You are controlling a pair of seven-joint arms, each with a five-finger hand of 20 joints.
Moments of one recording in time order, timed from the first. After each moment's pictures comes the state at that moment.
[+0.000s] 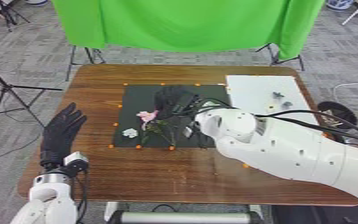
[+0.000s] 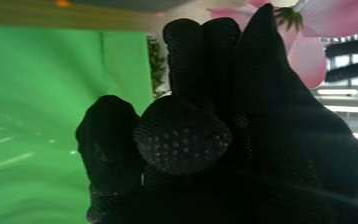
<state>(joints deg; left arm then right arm) 116.7 -62.4 -91.3 -106.8 44.2 14.8 21.1 -34.5 -54.4 5.9 -93.0 -111.3 9.9 9.5</state>
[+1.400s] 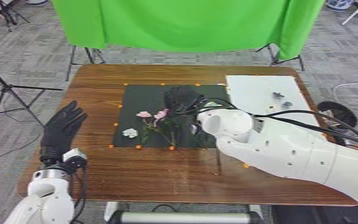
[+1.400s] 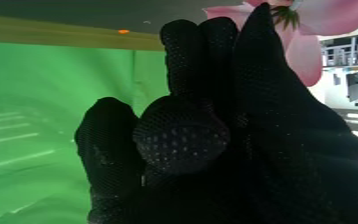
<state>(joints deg) 114.6 -62.4 -92.4 -104.6 44.4 11.7 18.8 -35.3 -56.2 6.1 -87.5 -115.5 8.6 13.2</state>
